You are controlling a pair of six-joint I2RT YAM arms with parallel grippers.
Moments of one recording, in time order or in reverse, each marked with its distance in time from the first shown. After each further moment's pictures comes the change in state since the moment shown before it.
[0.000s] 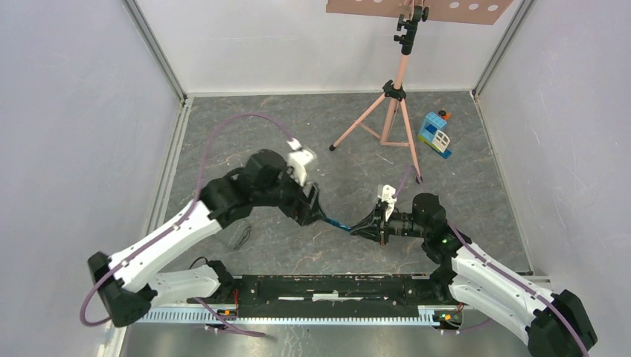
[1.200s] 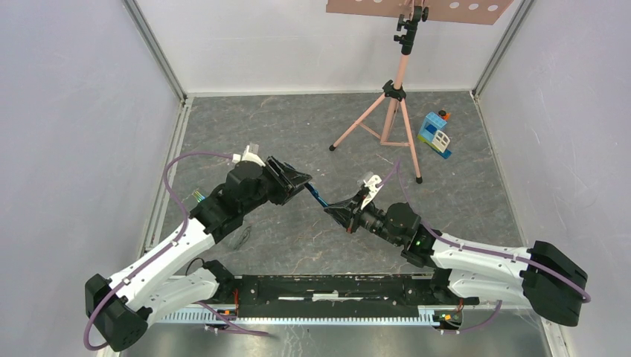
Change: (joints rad) left arm 0.185 -0.201 -0.309 0.386 -0.335 -1.092; right arm 0.397 0.256 0.066 0.451 0.830 0.295
